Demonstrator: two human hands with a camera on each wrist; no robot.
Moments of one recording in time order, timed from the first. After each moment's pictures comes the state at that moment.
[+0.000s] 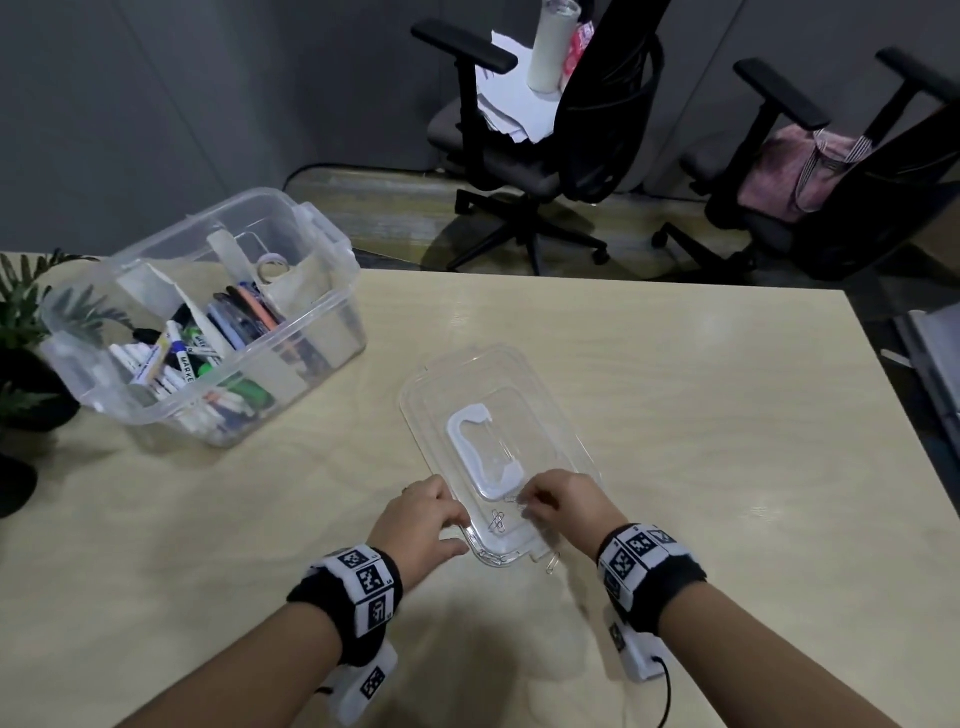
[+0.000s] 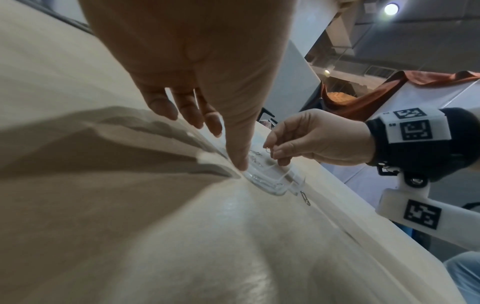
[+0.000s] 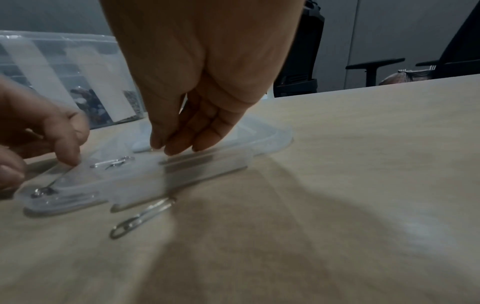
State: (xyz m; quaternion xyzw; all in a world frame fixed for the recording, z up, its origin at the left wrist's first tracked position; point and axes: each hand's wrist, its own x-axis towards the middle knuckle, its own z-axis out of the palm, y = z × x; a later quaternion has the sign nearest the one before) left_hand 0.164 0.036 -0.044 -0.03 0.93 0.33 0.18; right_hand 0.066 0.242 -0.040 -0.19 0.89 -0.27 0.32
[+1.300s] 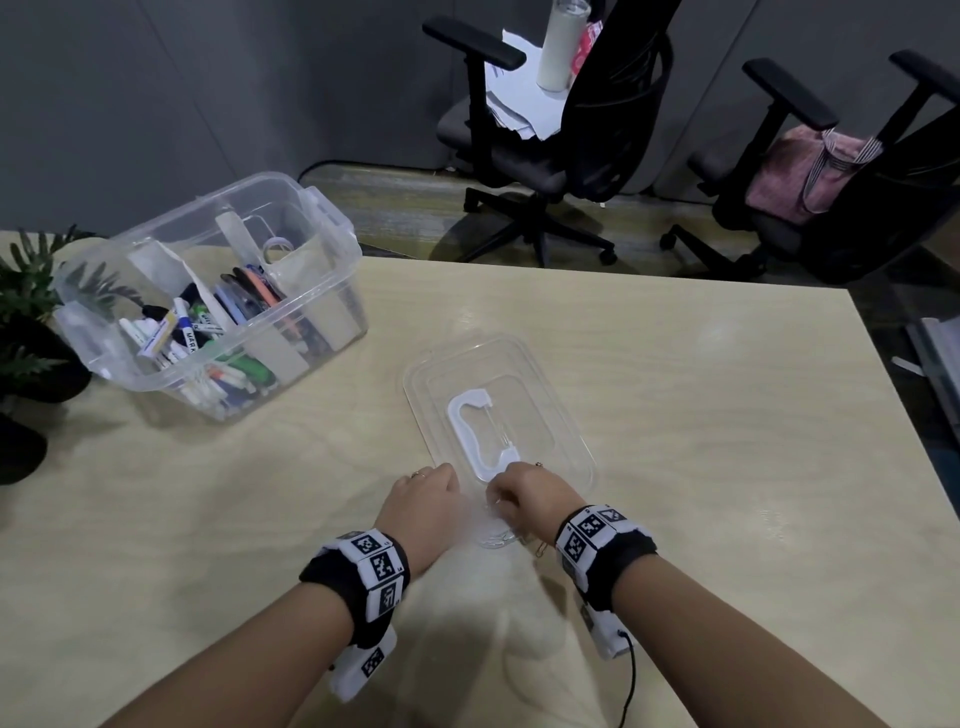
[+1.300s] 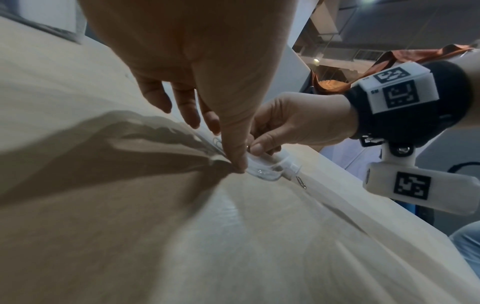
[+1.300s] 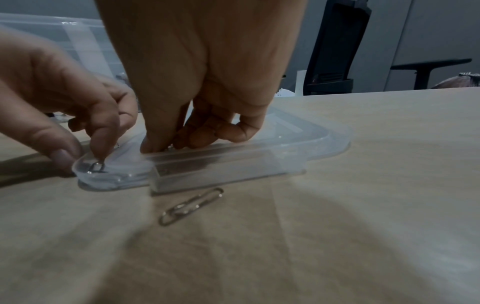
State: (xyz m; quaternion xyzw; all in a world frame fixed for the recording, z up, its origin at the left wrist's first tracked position) left_hand 0.165 0.055 -0.040 0.01 0.96 0.19 0.19; right_hand 0.078 0.218 -0.045 -0.30 0.88 -0.15 0.34
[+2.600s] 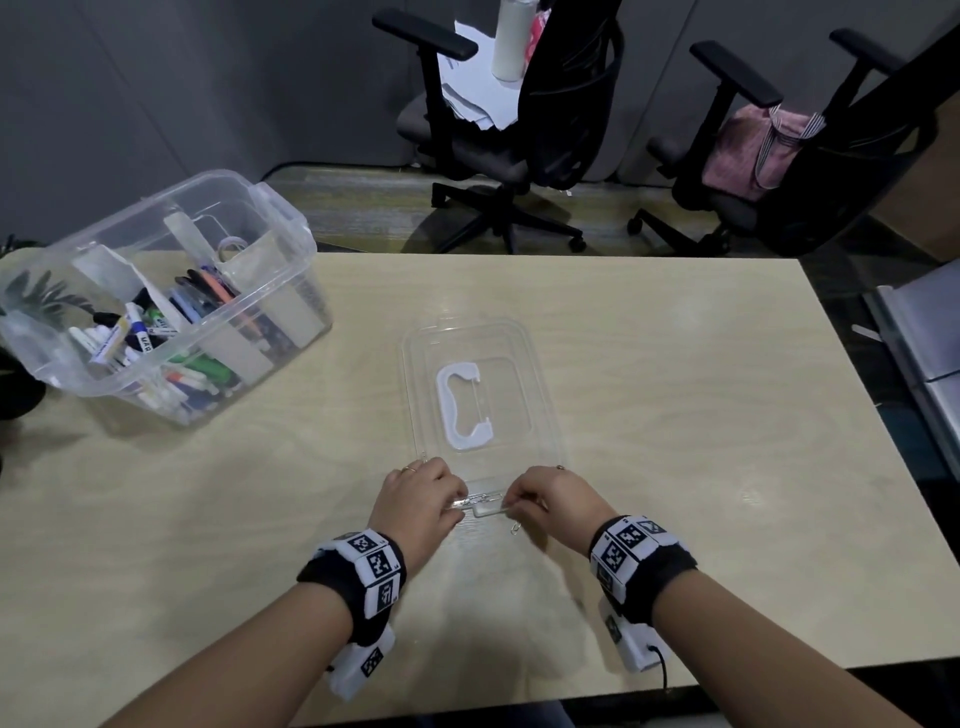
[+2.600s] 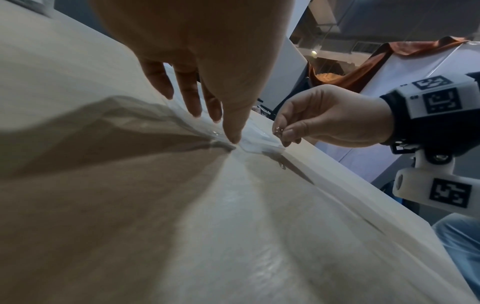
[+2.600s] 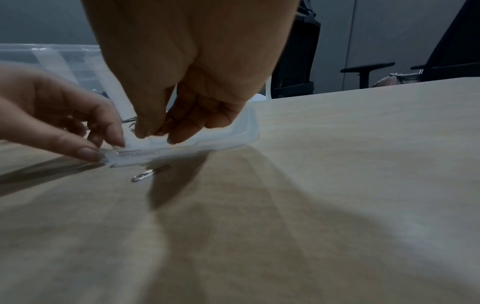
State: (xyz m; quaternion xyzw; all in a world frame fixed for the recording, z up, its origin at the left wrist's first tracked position) left_hand 0.172 0.081 -0.054 0.00 0.97 0.22 0.10; right_hand 0.096 0.286 -0.037 -0.28 0.88 -0.26 0.28
